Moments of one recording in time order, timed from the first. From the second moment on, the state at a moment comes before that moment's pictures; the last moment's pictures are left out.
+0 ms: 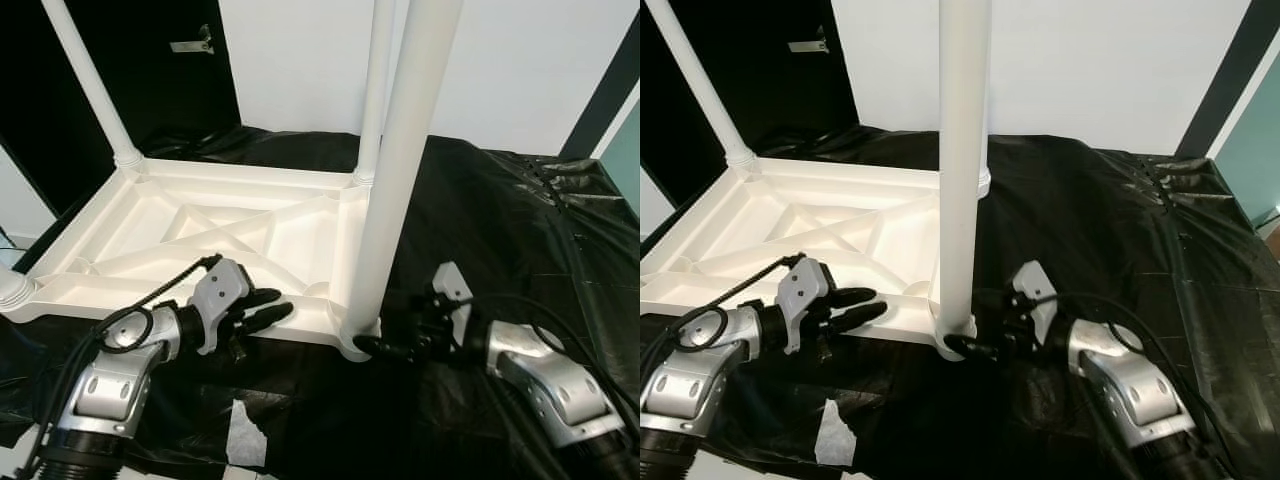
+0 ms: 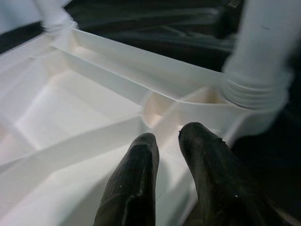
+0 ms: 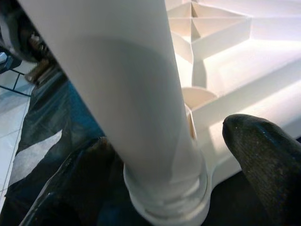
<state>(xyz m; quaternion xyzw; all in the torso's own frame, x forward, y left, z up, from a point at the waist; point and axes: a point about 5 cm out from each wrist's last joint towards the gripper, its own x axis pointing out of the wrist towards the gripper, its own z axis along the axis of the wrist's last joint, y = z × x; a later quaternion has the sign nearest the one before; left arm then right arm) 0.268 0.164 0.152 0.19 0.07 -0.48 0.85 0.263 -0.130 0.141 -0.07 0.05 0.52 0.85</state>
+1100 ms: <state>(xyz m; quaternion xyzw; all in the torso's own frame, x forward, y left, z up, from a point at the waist) 0.253 0.101 0.146 0.09 0.03 -0.48 0.87 0.301 -0.115 0.141 -0.03 0.00 0.30 0.95</state>
